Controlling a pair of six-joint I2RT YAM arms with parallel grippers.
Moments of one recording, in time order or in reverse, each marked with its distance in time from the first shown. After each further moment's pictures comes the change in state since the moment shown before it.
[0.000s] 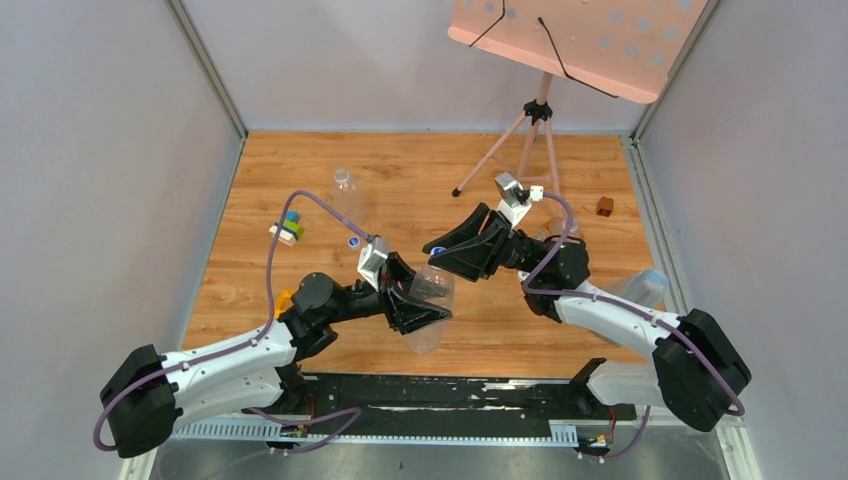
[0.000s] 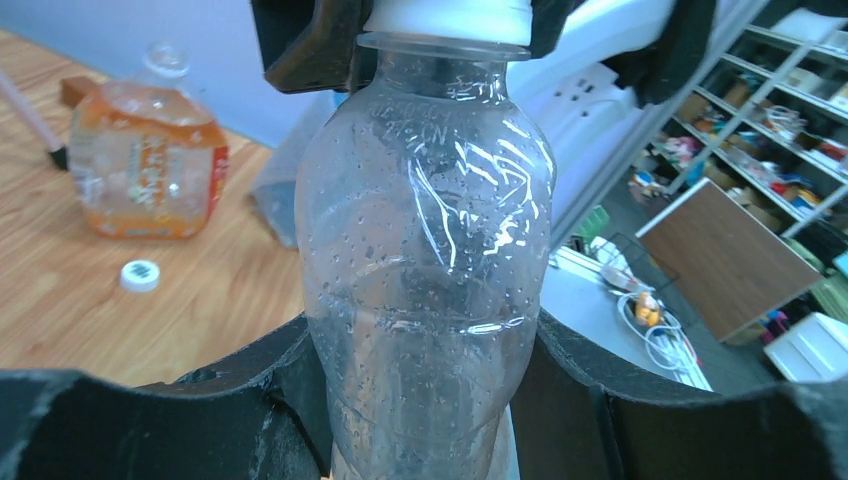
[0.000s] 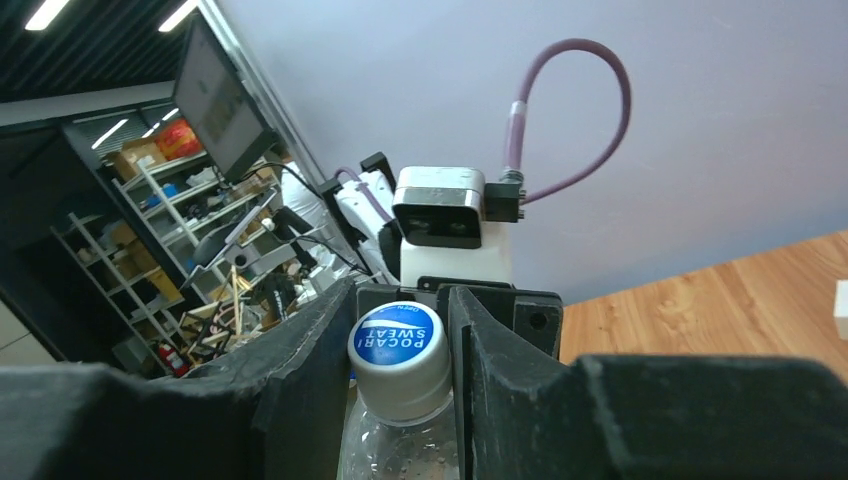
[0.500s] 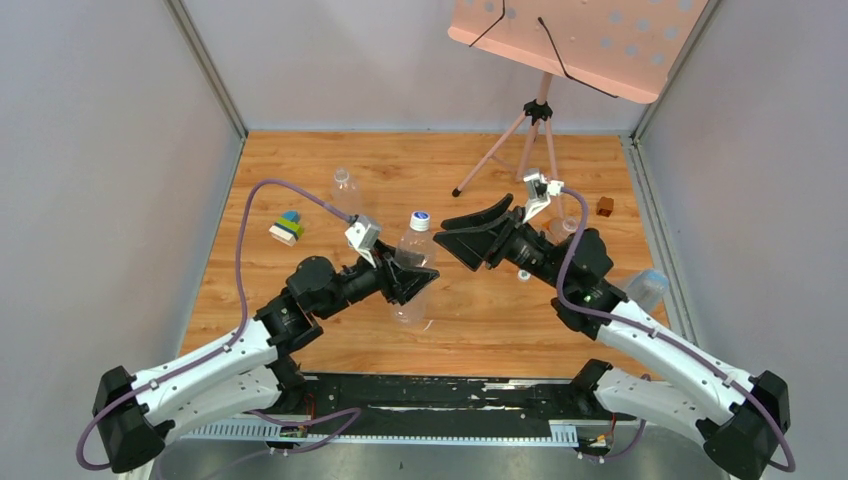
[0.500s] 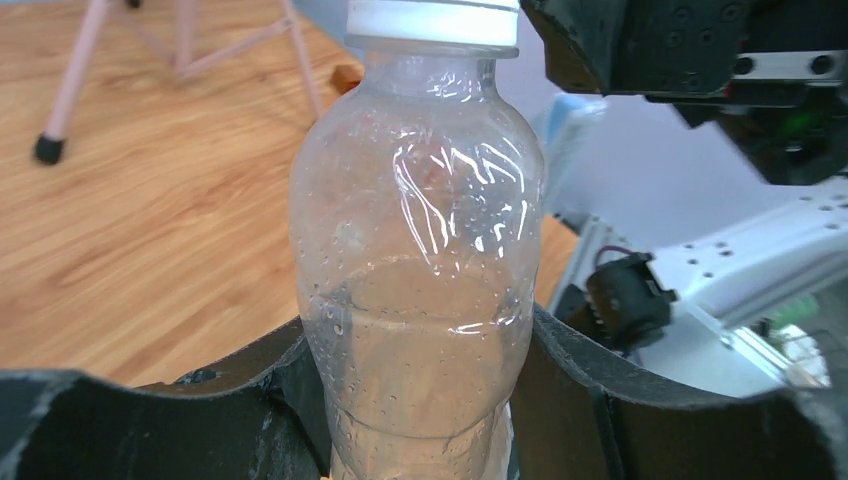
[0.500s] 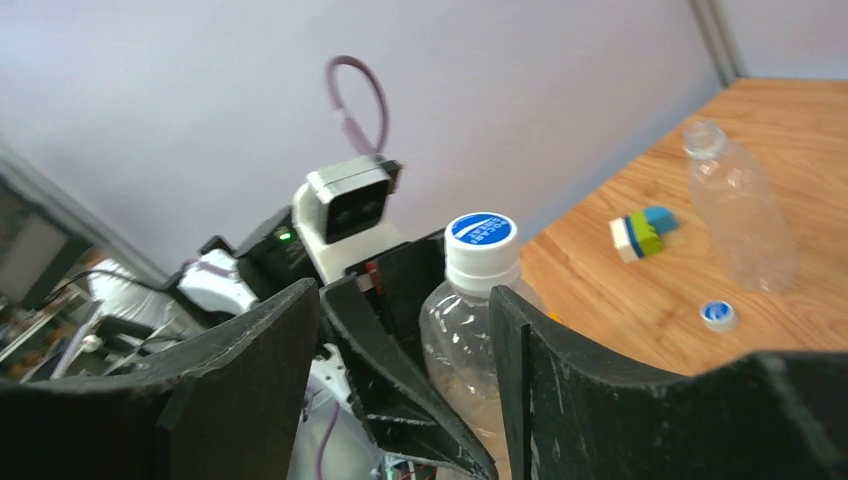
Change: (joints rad) left arm 0.033 -0.121 0.142 -0.423 -0.275 0.115; right arm 0.052 -0.314 0.111 -0.760 0.338 -0.282
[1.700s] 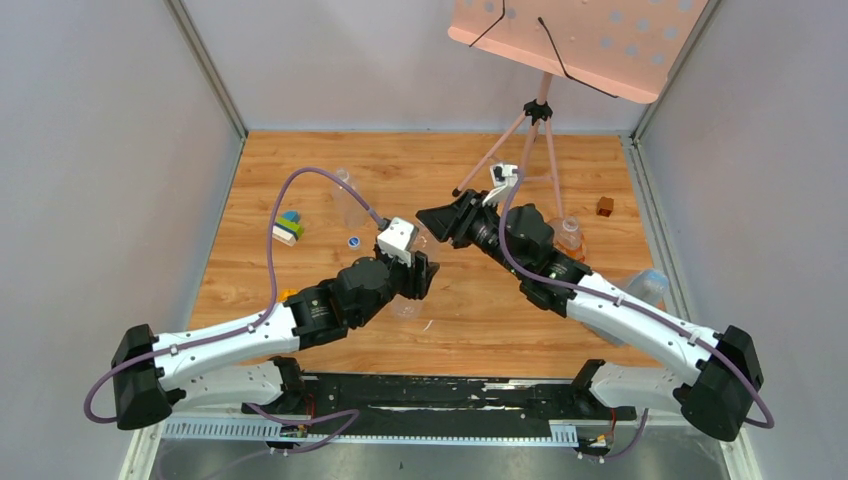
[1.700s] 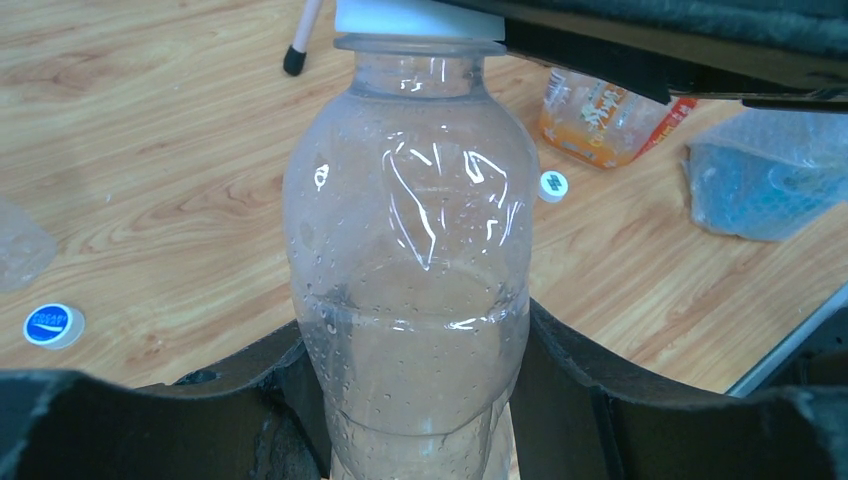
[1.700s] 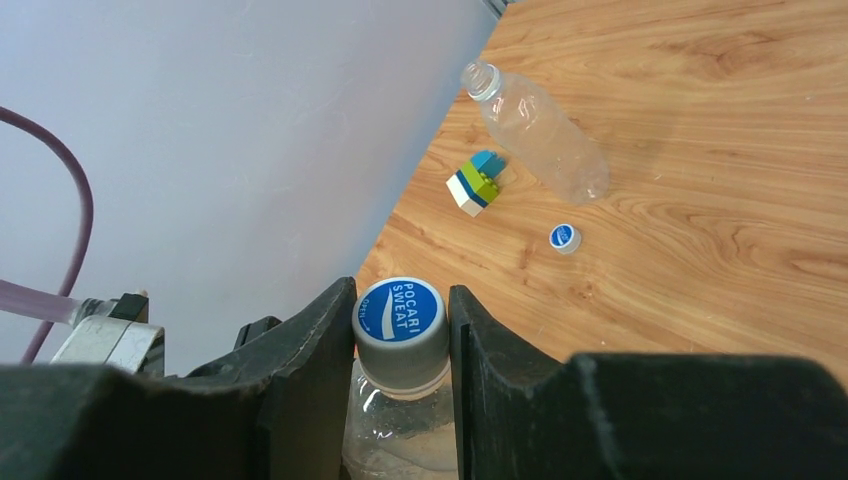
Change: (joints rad) left arm -0.231 0.218 0.190 -0.321 -0.650 0.154; right arm 0.091 0.253 0.206 -0.374 0.446 -0.006
